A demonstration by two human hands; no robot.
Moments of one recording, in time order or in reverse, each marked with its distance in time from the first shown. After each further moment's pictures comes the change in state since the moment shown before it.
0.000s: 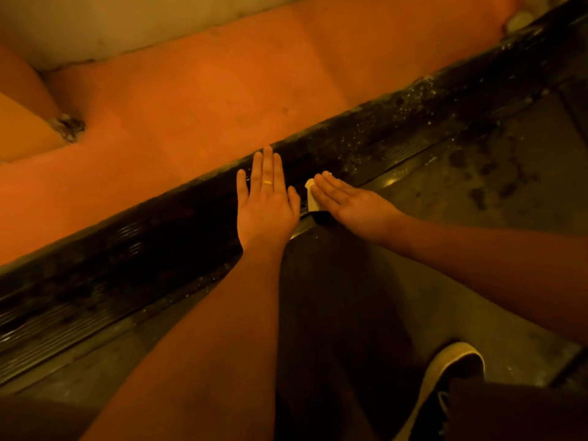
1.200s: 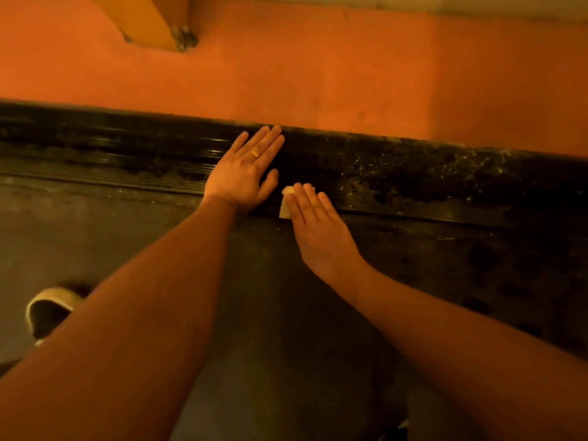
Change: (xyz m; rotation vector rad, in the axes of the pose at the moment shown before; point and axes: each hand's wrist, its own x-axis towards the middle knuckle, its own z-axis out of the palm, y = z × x) left_hand 0.001 0.008 -0.003 -0.011 0.117 -0.041; right_hand -0.015 0.020 0.003 -0.001 -0.093 -0.266
